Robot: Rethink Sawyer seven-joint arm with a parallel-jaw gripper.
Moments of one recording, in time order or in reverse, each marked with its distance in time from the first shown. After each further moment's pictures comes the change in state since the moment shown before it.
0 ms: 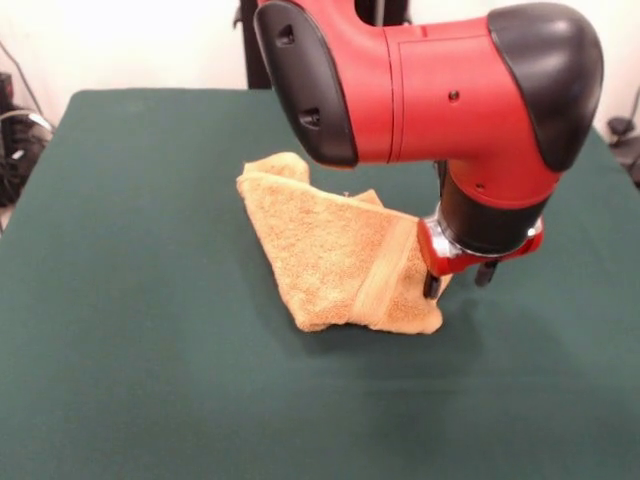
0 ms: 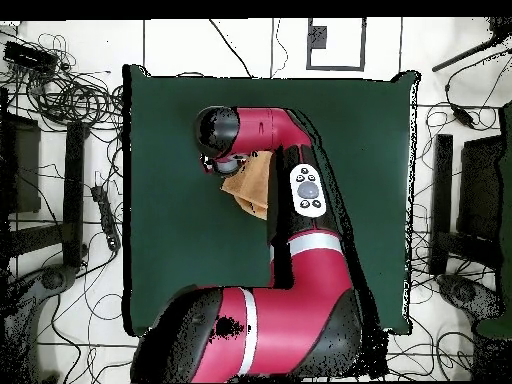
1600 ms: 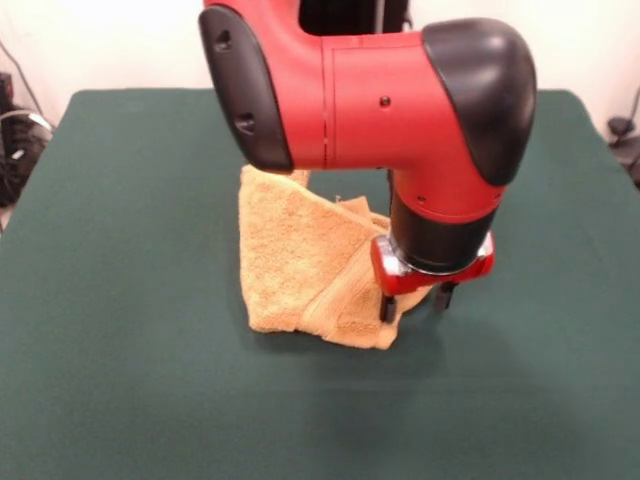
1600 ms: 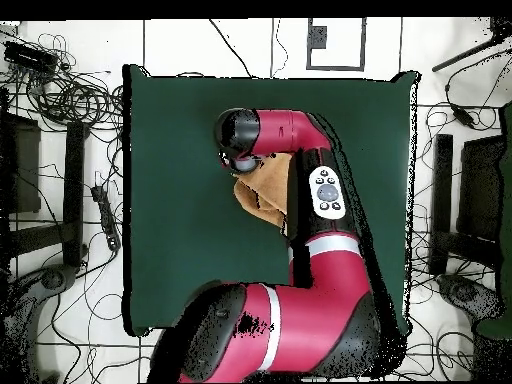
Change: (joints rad) arm -0.054 0.007 0.000 0.002 -0.040 -0.095 0.000
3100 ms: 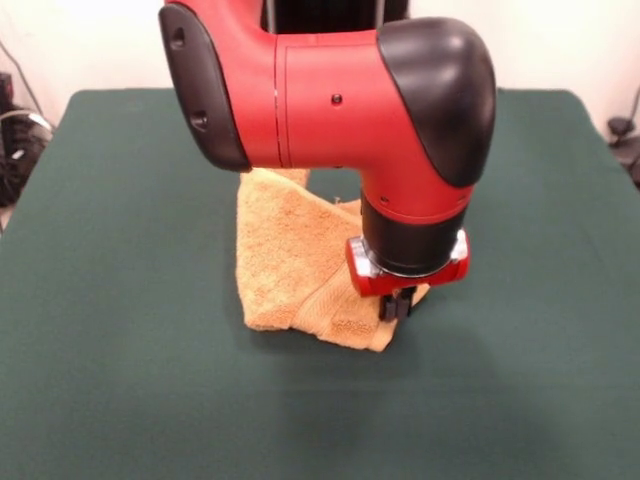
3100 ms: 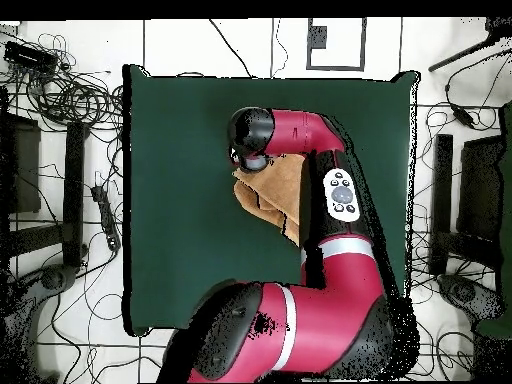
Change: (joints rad) arm -0.033 -0.002 0.000 0.003 0.022 0.000 0.000
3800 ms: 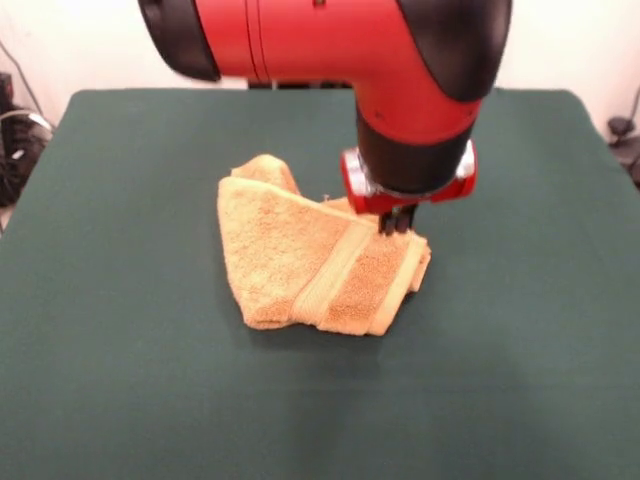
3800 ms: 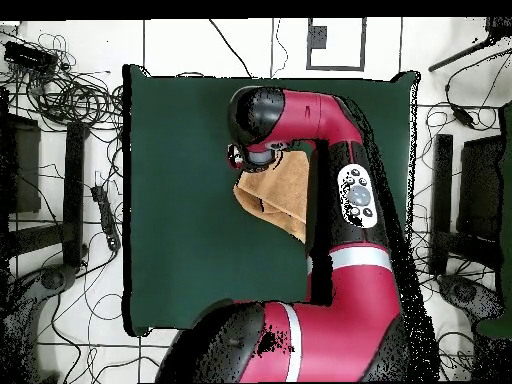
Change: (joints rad) arm -0.008 -0.119 0.000 0.008 0.045 0.307 0.000
